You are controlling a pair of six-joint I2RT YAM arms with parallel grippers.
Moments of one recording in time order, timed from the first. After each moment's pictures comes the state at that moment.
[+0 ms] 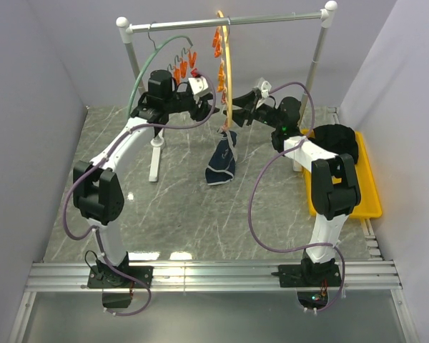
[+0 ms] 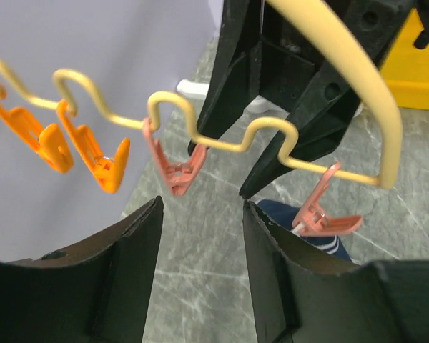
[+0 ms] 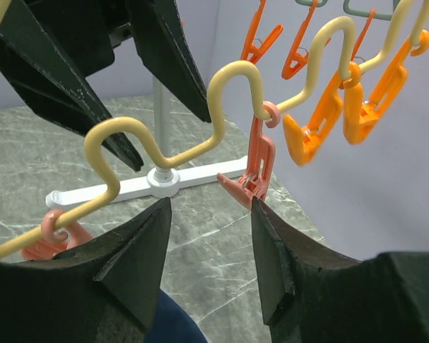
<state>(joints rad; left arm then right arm) -0.37 1.86 1.74 -0.07 0.79 0.43 0.24 1.90 1.32 0.84 -0.91 0.06</state>
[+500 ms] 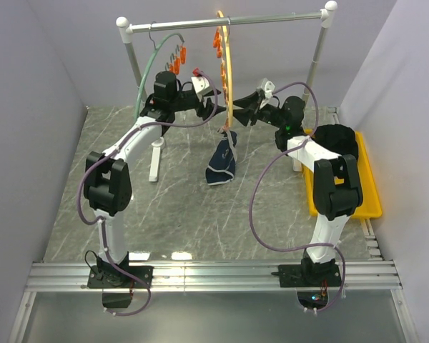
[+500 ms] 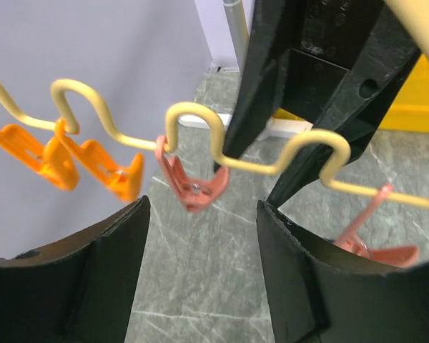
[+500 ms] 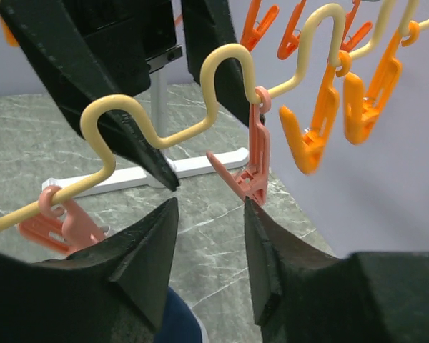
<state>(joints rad) -0.37 1.99 1.77 0.15 0.88 0.34 0.21 1.89 1.32 0.82 -0.95 0.03</state>
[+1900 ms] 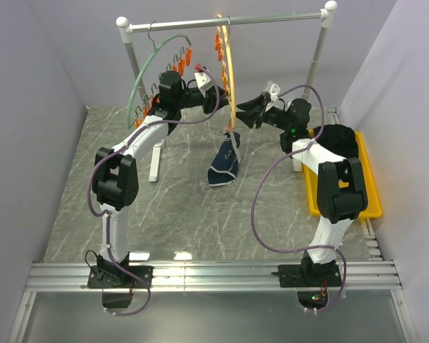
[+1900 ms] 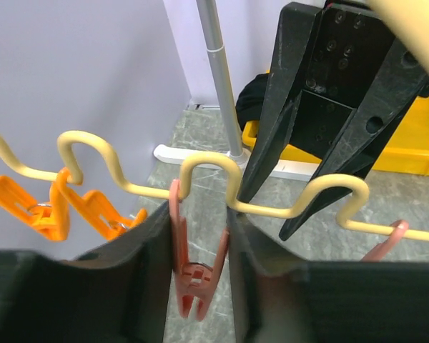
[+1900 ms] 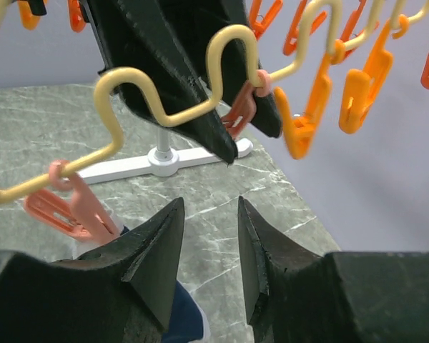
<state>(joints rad) -0.39 2.09 1.85 0.34 0.94 0.15 0.17 1.84 1.26 0.82 -0.99 0.02</state>
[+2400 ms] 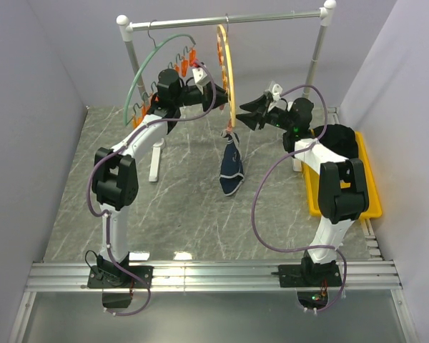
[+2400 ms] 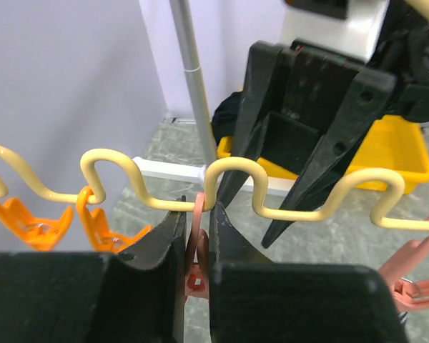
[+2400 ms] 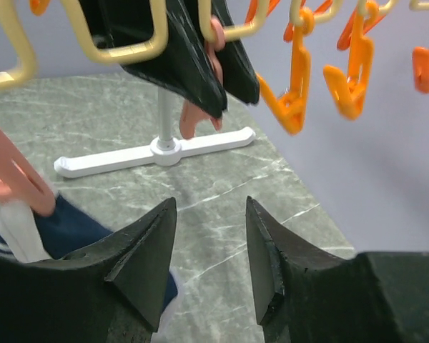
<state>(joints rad) -0.39 2.09 1.86 0.38 0.99 0.01 0.15 1.83 1.25 0.78 -1.01 0.02</state>
